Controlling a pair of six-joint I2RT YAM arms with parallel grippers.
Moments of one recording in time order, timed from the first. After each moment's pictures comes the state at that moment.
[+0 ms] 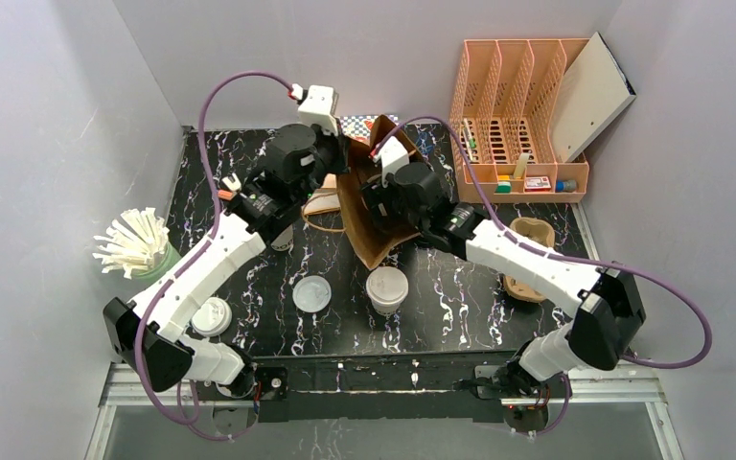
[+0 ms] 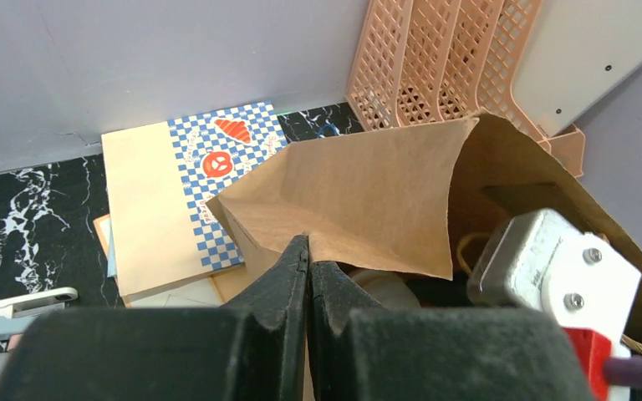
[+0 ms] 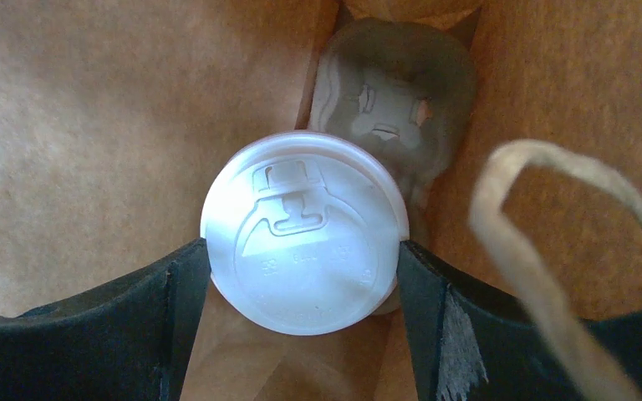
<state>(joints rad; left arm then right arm) -0.64 1.34 1.41 -0.22 -0.24 -0.19 0.86 1.48 1.25 -0.21 0.27 0.00</state>
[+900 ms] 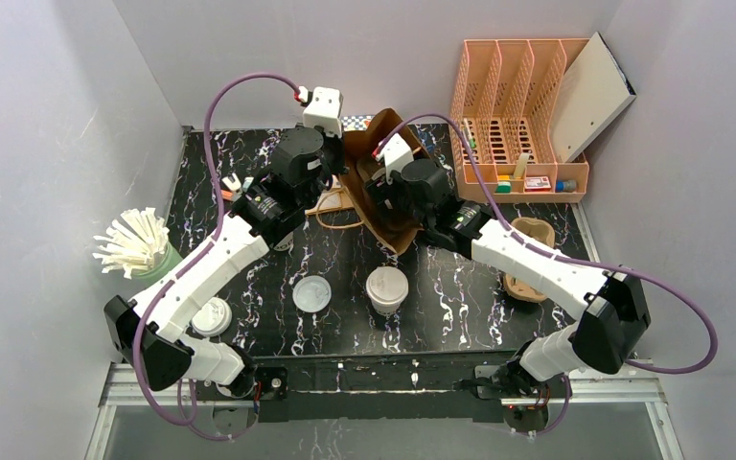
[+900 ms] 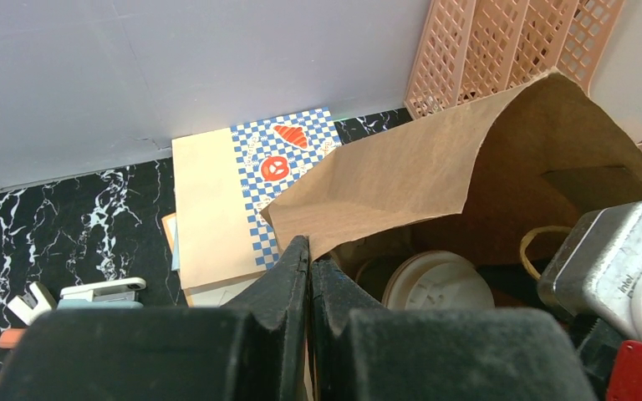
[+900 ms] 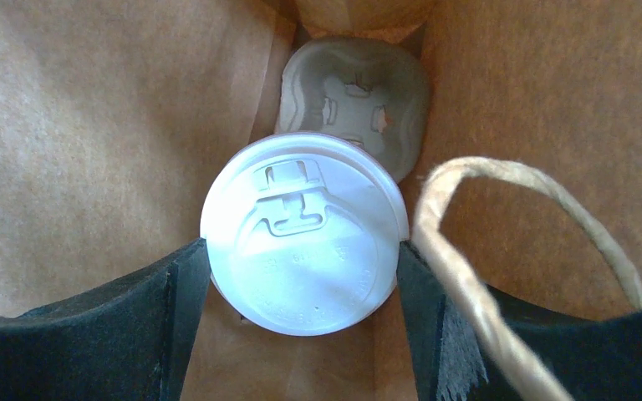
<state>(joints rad) -0.72 1.35 1.43 -0.22 -0.46 -0.08 0.84 1.43 1.21 -0.17 0.30 -0.11</state>
